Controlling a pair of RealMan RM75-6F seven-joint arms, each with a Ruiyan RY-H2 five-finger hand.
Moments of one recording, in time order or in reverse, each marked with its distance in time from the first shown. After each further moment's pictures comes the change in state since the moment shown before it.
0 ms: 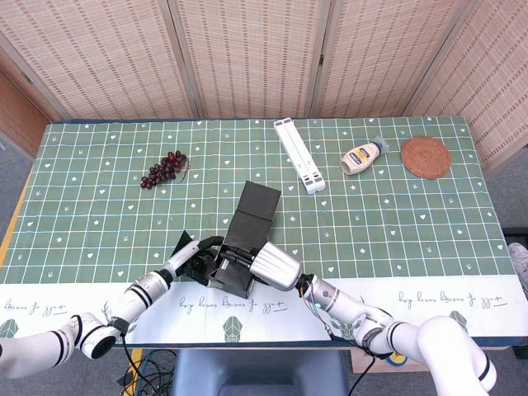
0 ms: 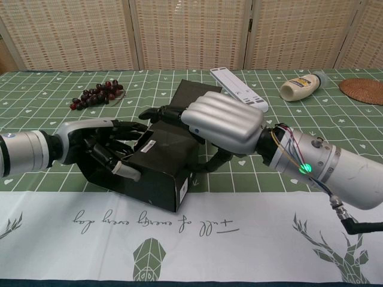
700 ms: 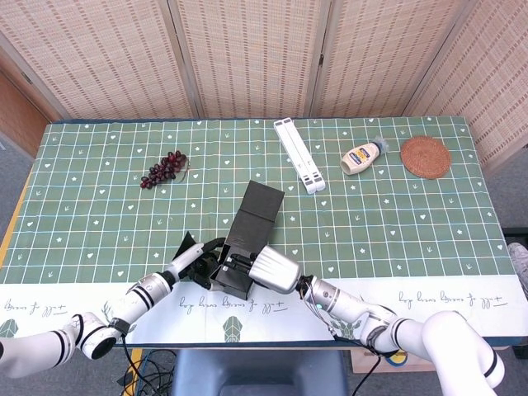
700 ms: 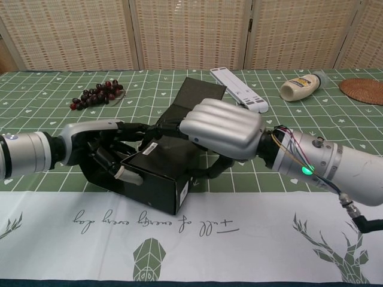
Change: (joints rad) left arm -0.005 -0.004 0.007 0.002 0.043 0.005 0.024; right arm 0.022 0.051 -0.030 -0.064 -0.010 -0.049 -0.029
